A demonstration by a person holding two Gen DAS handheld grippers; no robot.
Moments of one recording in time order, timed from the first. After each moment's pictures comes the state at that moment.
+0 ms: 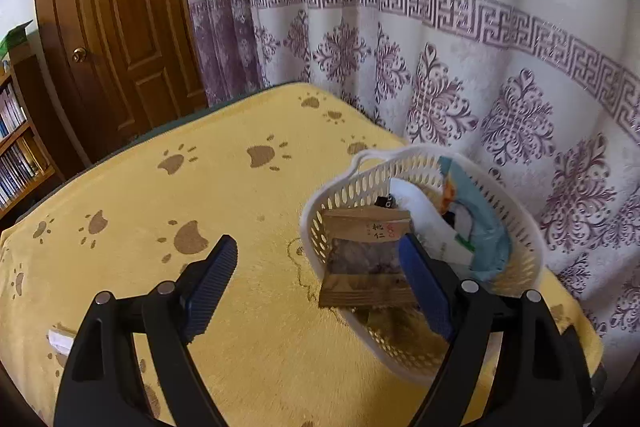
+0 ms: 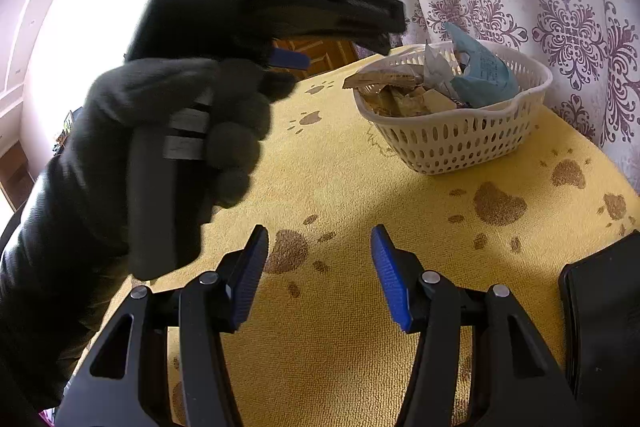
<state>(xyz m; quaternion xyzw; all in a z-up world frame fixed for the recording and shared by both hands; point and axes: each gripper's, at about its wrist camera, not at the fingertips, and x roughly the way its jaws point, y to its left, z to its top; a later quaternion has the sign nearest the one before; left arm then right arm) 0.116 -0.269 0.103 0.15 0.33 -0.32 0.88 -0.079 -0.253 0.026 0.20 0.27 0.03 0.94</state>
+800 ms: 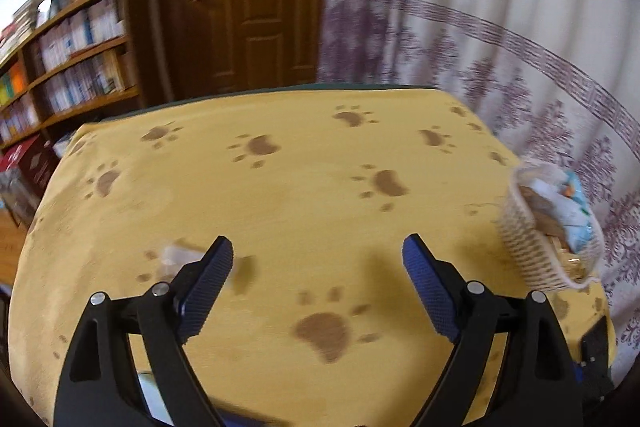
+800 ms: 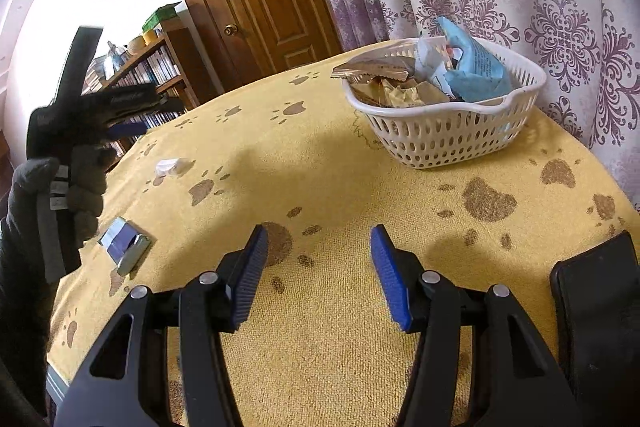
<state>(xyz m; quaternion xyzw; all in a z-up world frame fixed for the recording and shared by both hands) 0.151 -0.063 0.099 0.04 0.36 -0.17 0.92 -0.072 -0.246 0.025 0.18 0.30 0.00 0.94</state>
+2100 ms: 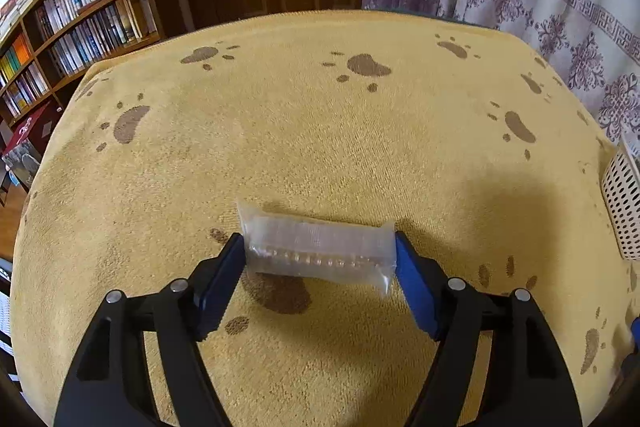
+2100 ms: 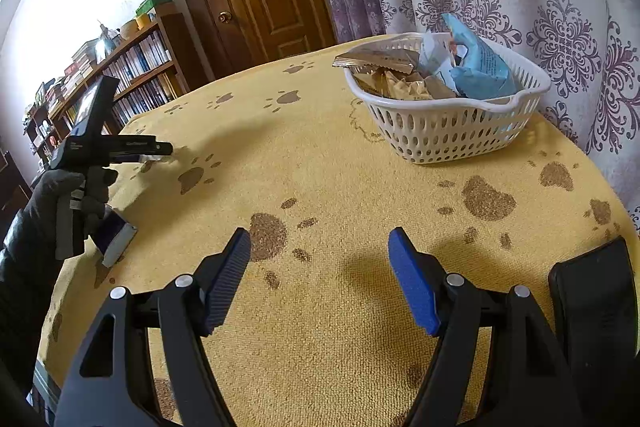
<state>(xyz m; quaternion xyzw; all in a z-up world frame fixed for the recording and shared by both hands) 0.220 0.005 0.030 0.07 0.44 -0.14 0.88 -0.065 -0.236 0.023 0.15 0.32 -0.02 0.94</state>
